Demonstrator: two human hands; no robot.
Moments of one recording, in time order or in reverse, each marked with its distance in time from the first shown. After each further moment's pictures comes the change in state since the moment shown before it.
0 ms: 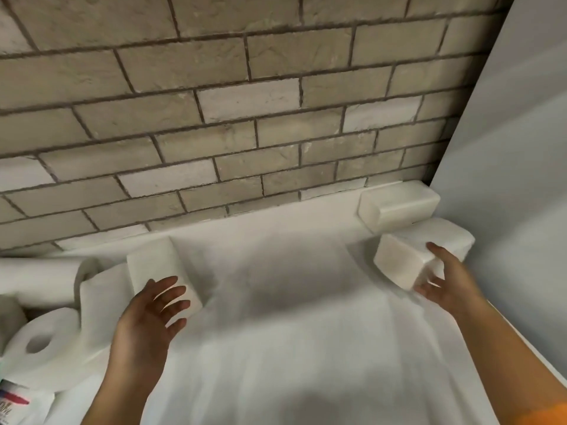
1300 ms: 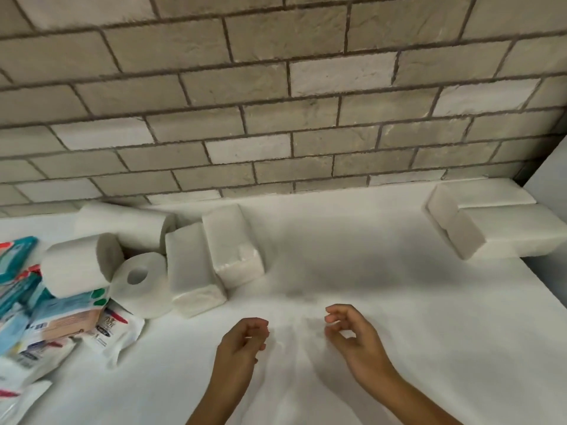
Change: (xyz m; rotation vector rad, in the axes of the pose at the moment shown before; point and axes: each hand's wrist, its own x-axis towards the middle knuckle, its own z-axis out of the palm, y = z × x) left_hand -0.061 -0.084 -0.039 0.540 0.075 -0.053; right_hand -0.166 0.202 0.108 -0.720 -0.662 -0.343
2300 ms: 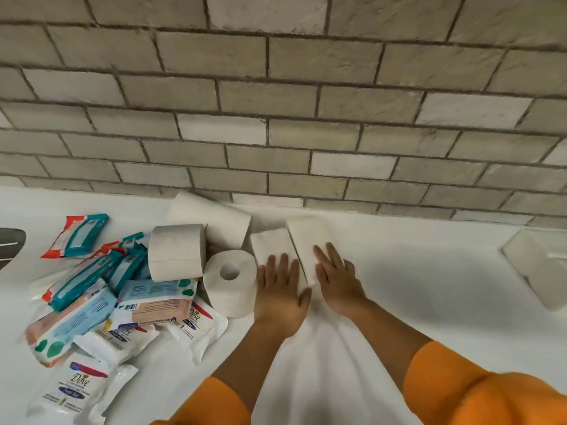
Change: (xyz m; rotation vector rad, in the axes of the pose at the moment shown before) left_hand 0.147 -0.014 -0.115 1.166 0.120 0.497; right_hand 0.150 -0.068 0.203 -0.977 -0.175 -0.134
